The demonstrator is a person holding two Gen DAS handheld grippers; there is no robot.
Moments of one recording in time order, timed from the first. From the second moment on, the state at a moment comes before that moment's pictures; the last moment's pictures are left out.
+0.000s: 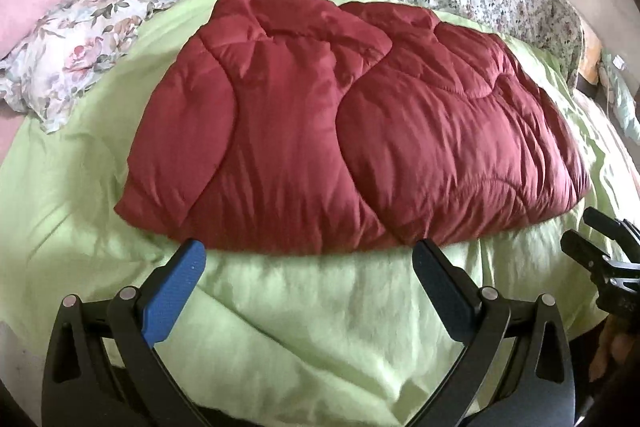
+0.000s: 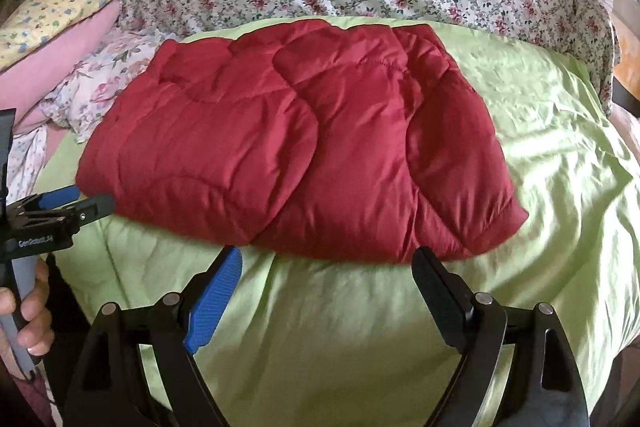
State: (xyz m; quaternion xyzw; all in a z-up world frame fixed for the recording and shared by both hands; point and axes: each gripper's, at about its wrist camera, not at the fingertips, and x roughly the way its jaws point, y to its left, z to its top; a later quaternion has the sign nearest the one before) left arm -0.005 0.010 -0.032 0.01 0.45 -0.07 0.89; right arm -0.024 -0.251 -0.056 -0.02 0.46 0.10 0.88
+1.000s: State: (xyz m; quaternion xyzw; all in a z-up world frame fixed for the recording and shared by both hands) left arm 0.004 -0.020 -0.002 0.07 0.45 -0.04 0.89; right arm -0.009 -0.253 -0.035 0.00 0.49 0.11 0.87
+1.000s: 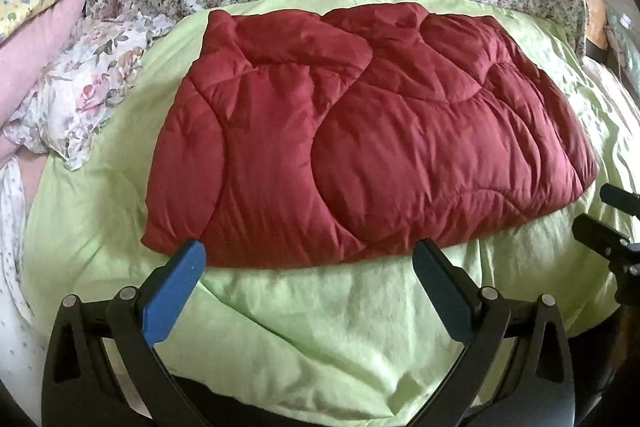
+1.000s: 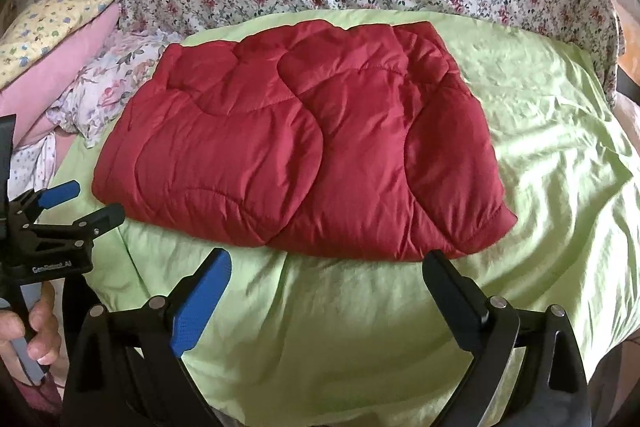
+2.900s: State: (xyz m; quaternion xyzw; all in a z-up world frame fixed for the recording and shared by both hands) left arm 0.035 -0.021 0.001 0.06 0.45 -0.03 0.89; right arm 0.034 -0.233 -0.037 0.01 0.50 0.11 0.86
